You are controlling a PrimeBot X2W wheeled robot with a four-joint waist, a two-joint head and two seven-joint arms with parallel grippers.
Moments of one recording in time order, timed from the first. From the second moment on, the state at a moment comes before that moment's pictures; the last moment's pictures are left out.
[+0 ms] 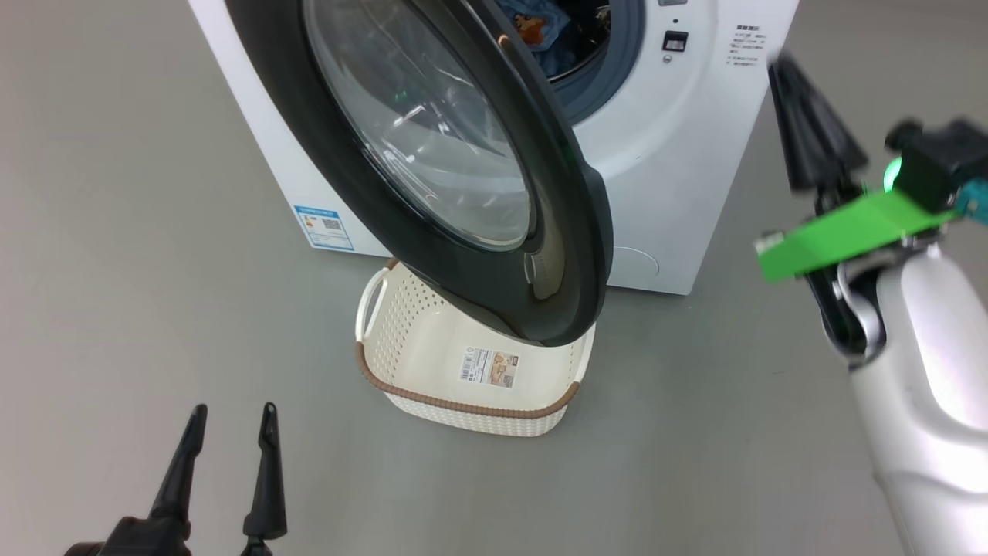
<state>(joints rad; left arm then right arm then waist) 0.05 0.23 -0.26 -0.07 -0.35 0.16 -0.25 -0.65 -0.22 0.11 0.31 0.29 0.12 -0.20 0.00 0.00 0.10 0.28</state>
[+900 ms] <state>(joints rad) -0.01 0.21 -0.27 -0.08 -0.33 0.15 -0.25 -0.62 -0.10 0.52 0.28 0.35 0.12 -0.06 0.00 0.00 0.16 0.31</state>
